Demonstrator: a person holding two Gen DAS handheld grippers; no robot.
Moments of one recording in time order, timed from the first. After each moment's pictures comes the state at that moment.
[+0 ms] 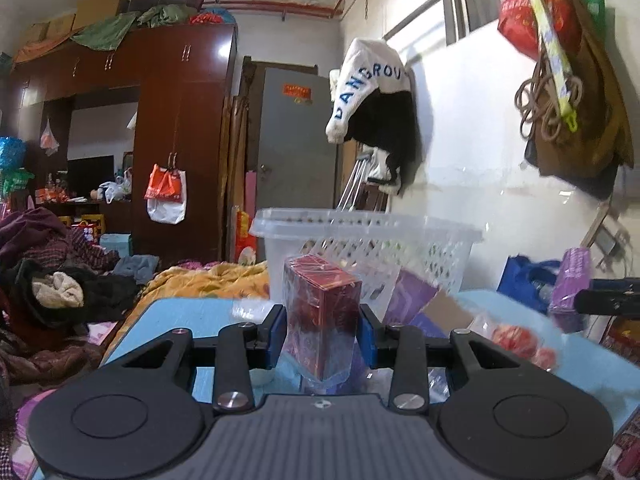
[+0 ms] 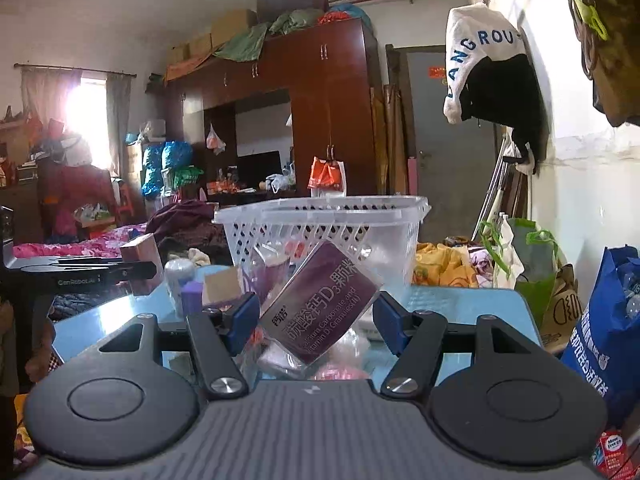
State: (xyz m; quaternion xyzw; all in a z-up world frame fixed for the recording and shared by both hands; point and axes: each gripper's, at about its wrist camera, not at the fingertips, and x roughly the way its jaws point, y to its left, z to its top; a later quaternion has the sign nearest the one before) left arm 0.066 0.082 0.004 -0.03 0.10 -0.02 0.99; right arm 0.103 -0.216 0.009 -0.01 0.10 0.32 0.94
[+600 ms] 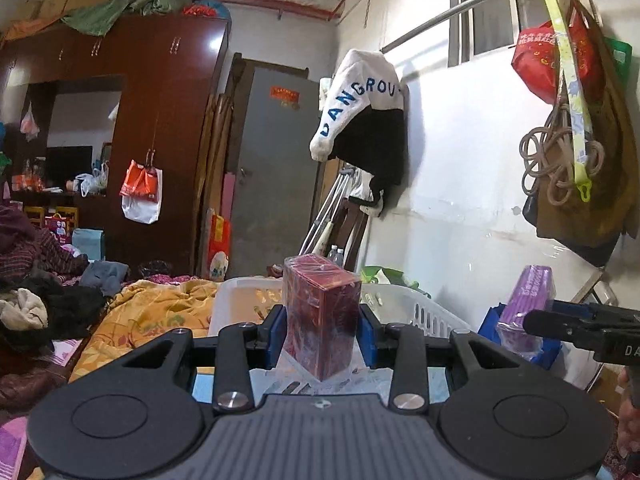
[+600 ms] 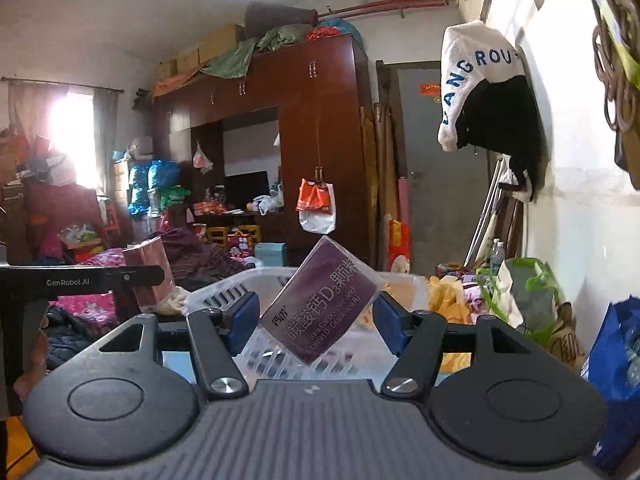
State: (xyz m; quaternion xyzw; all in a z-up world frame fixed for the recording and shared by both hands) left arm 0.145 0.087 0.087 -0.07 0.11 -0.05 0.99; right arm 0.174 -0.184 0.077 0.00 0.09 0.30 0.95
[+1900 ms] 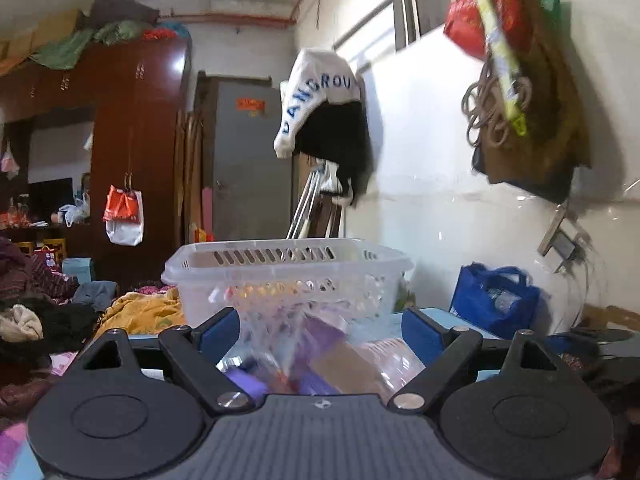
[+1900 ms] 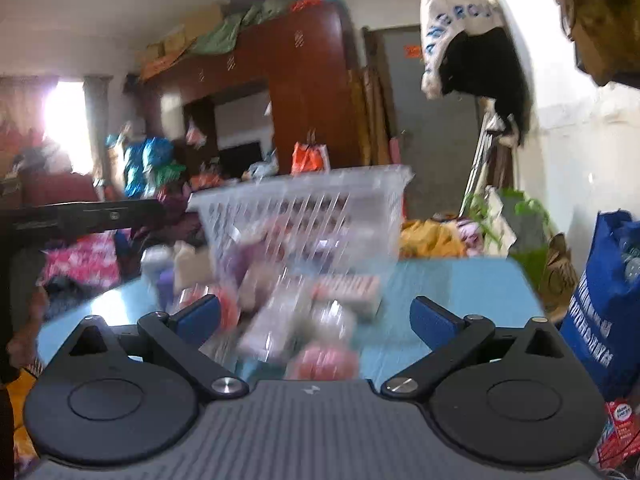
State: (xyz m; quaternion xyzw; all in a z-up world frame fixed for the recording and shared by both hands) left arm 0.052 0.024 0.018 -0.02 0.07 -0.08 0.99; right arm 0.104 -0.226 -0.021 0.00 0.14 0.29 0.94
